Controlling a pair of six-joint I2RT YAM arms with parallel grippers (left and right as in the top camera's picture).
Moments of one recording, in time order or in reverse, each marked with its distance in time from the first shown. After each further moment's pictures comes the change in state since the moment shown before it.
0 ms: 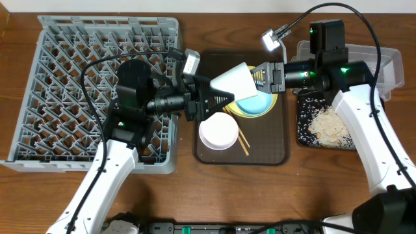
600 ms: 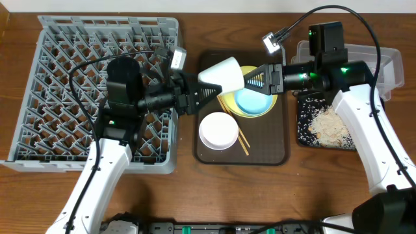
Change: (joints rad) left arm 0.086 0.000 0.000 -0.099 -0.035 0.032; right arm -0.005 0.002 0.000 -0.061 0.087 0.000
